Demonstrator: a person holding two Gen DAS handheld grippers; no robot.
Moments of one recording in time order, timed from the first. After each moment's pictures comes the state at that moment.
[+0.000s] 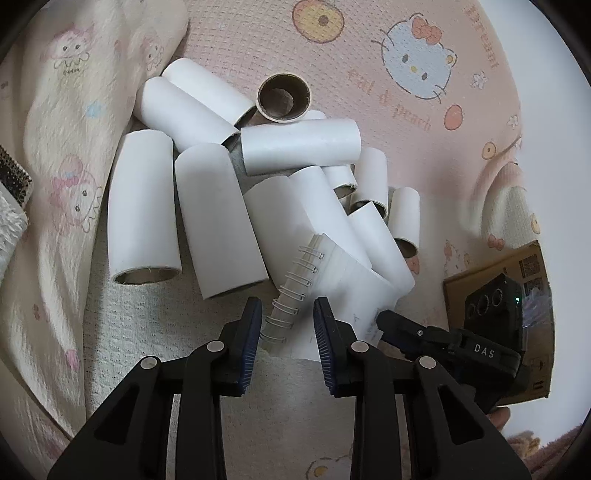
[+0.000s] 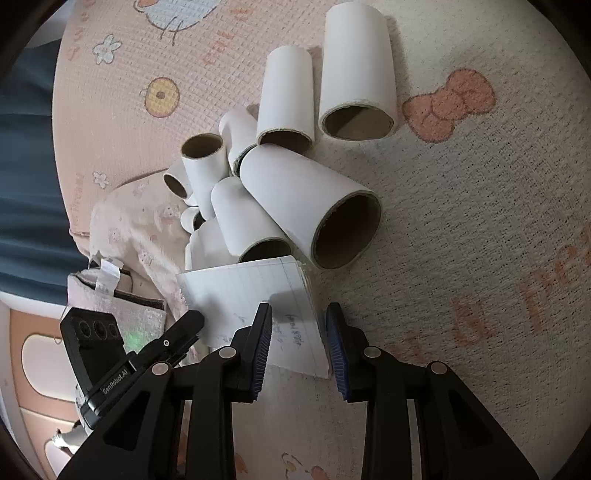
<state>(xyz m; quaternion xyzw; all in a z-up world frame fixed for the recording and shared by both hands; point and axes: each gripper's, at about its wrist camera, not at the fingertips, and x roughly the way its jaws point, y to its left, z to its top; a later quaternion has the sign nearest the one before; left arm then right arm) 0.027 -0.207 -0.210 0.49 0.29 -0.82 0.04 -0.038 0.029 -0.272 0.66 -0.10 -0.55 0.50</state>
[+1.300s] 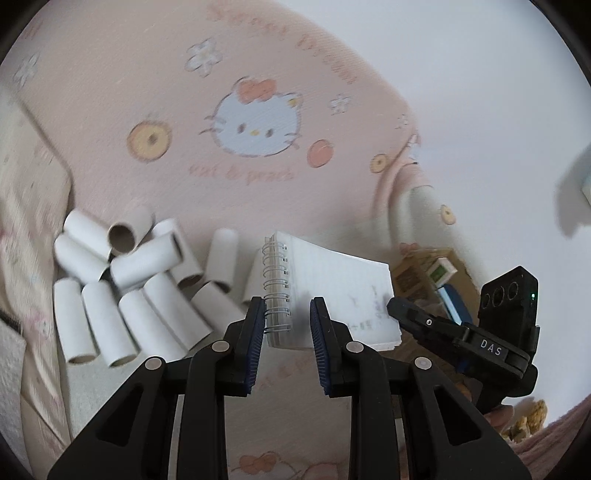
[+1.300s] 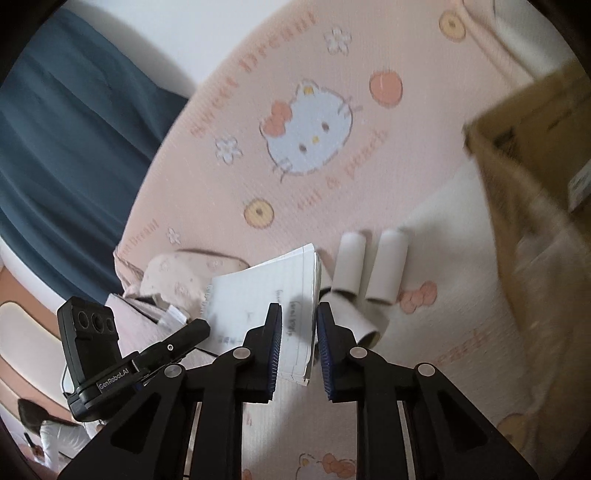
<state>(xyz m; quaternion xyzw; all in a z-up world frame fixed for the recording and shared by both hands) 0.006 -0.107 -0.064 0.39 0.20 -0.90 -0.05 -0.071 0.122 -0.089 0.47 -0.11 -0.66 0.58</state>
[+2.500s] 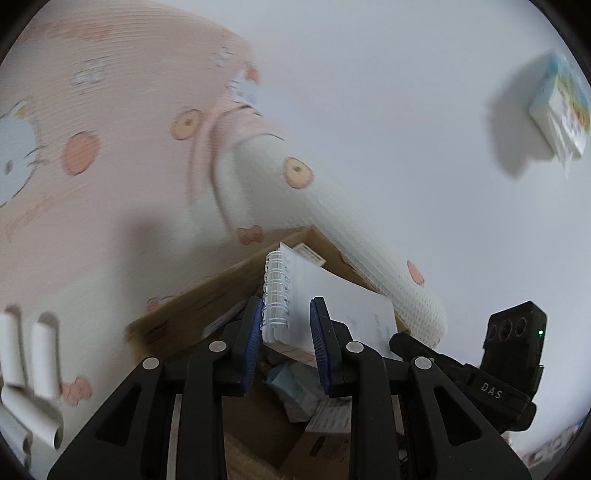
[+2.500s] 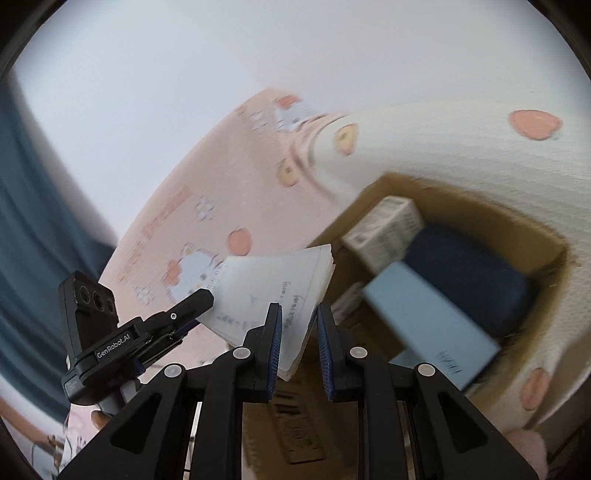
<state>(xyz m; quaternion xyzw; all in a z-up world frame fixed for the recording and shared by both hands) -0.157 0.142 -0.057 0.42 0.13 -0.85 -0.28 -0.212 0.338 -0.014 0.41 -0.17 -0.80 0.40</state>
